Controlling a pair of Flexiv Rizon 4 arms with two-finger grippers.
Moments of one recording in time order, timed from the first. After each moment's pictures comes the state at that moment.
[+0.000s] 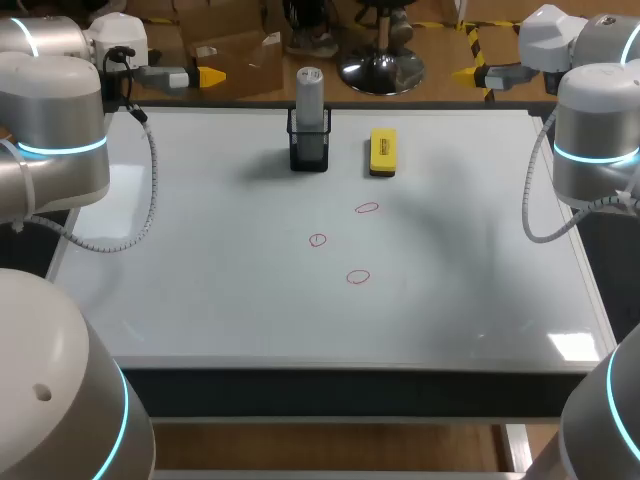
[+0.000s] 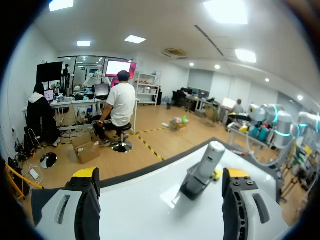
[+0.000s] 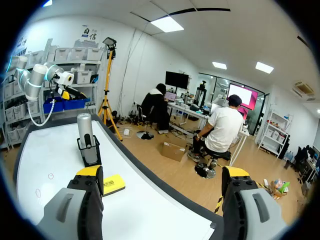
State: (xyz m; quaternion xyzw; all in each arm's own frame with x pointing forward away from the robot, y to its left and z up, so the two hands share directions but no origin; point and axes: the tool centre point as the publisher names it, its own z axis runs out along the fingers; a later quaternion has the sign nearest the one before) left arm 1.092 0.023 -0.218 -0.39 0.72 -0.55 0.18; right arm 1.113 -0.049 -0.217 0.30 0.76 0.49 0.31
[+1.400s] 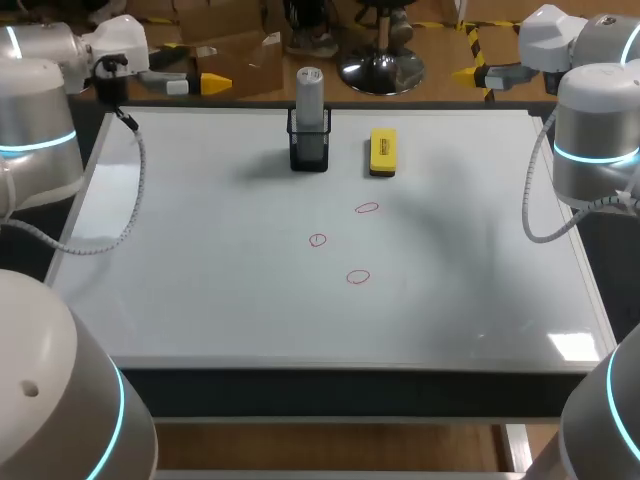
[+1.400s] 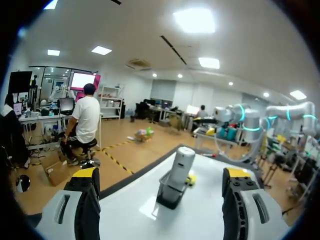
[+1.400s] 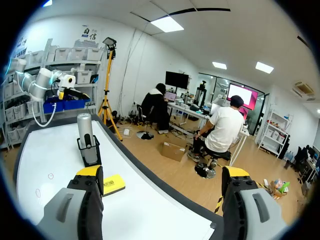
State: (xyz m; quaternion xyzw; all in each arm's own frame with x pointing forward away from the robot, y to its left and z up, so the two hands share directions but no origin) left arm 1.077 -0.019 -0.209 -0.24 0.72 -0.64 0.10; right arm 1.113 -0.049 -0.217 0.30 0.76 0.49 0.31
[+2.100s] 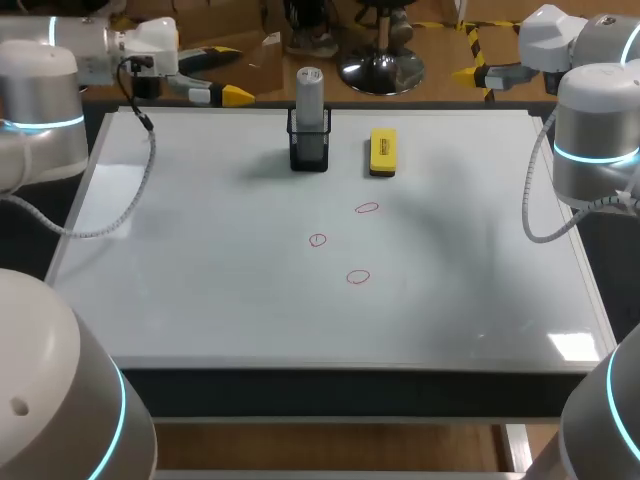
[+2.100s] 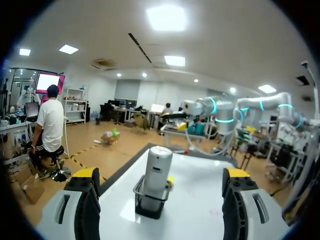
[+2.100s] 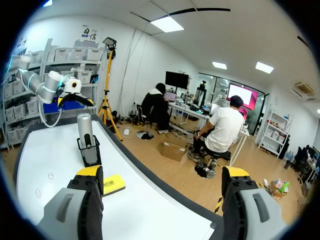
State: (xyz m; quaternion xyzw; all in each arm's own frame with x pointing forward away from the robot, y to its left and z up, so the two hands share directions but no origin) left arm 1.068 -0.082 -0.224 -0.11 0.74 -0.66 0.00; right arm 1.113 -0.049 -0.217 0.30 0.76 0.49 0.31
